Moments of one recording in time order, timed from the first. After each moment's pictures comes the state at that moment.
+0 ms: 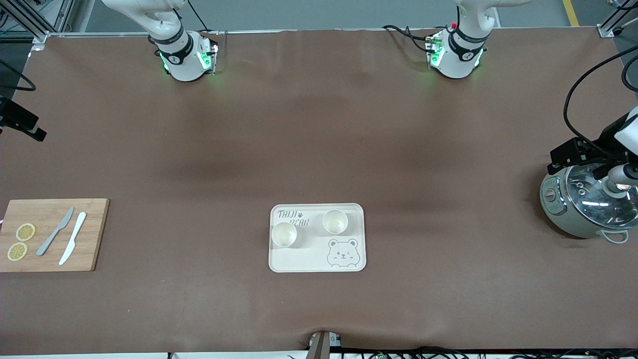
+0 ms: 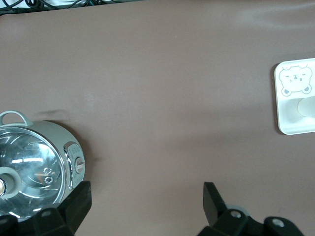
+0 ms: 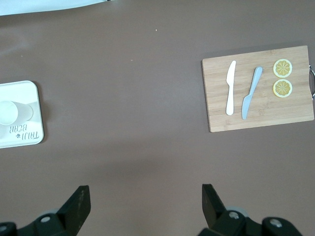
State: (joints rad) left arm 0.02 0.14 -0.02 -1.49 -0.05 1.73 0.11; right arm -0.02 -0.01 -0.09 -1.51 0.04 1.59 0.00
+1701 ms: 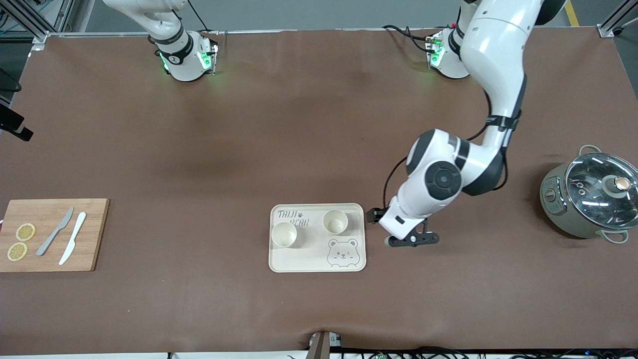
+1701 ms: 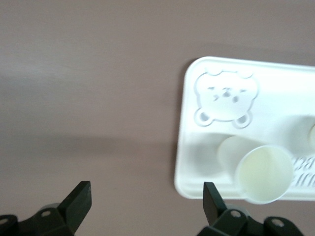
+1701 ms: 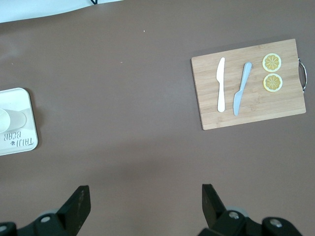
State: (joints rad) left arm -0.43 0.70 -0.04 -1.36 -0.09 2.11 -0.53; right arm -0.06 -0.01 -0.10 -1.51 0.05 1.59 0.01
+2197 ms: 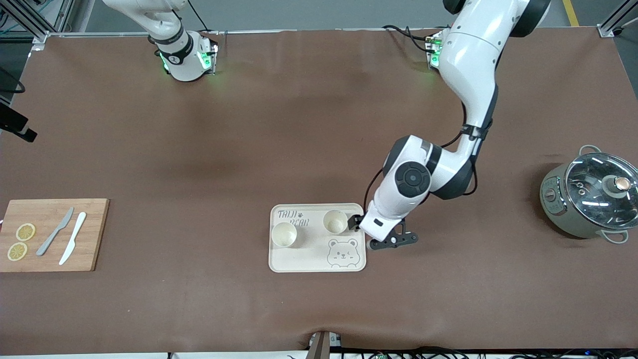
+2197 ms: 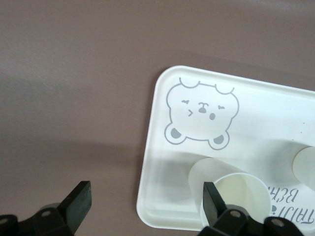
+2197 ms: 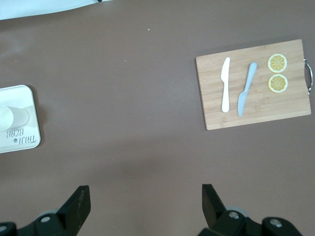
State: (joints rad) left arm -0.52 0.78 0.00 -1.33 -0.09 2.23 -0.65; right arm -0.04 -0.01 -0.09 -1.51 0.05 1.59 0.01
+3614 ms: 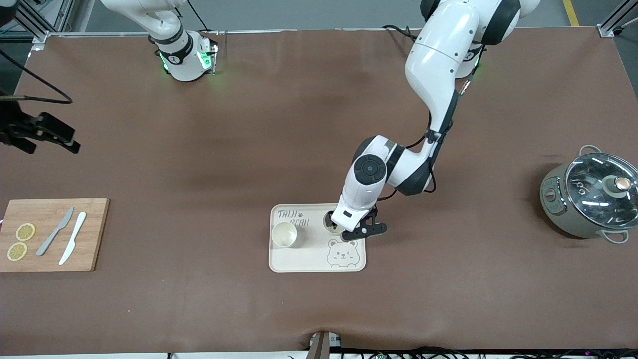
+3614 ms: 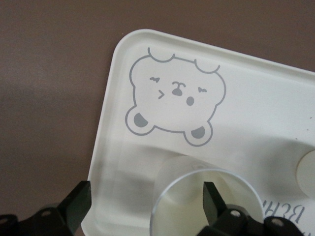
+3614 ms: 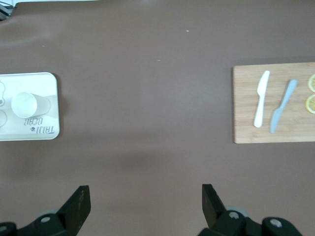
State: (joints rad) left arm -0.67 0.89 0.09 -1.32 -0.09 2.38 -0.80; right arm 0.10 0.05 -0.08 -1.51 0.05 1.65 0.04
